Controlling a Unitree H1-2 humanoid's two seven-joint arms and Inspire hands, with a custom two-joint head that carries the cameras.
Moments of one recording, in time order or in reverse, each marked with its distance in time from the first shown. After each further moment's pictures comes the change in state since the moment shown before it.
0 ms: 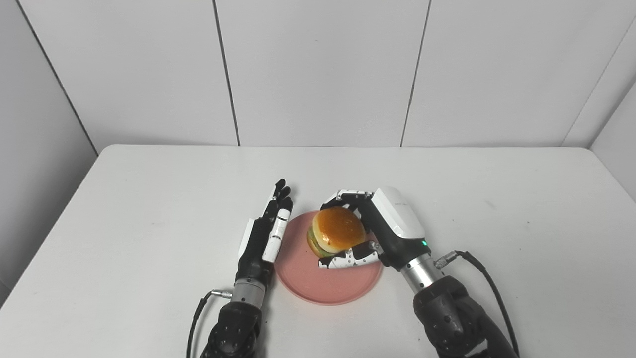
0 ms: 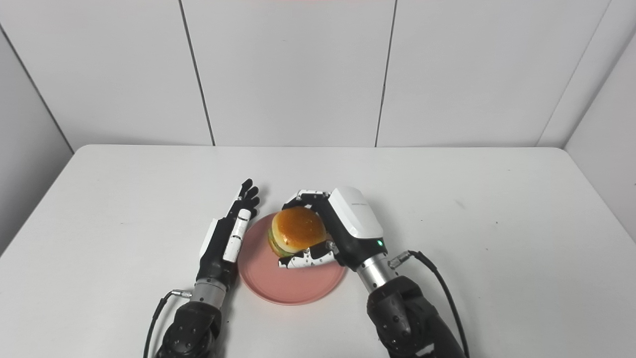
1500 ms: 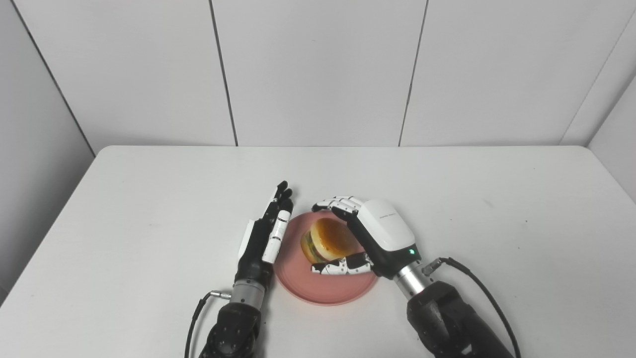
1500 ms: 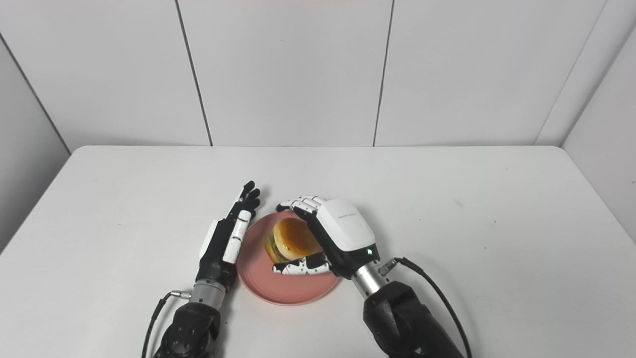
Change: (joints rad) left arm 0.007 0.011 -0.008 -0.015 -0.019 0.016 0.002; right arm -0.015 -0.030 0.058 0.143 -0.141 -0.120 -0.131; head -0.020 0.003
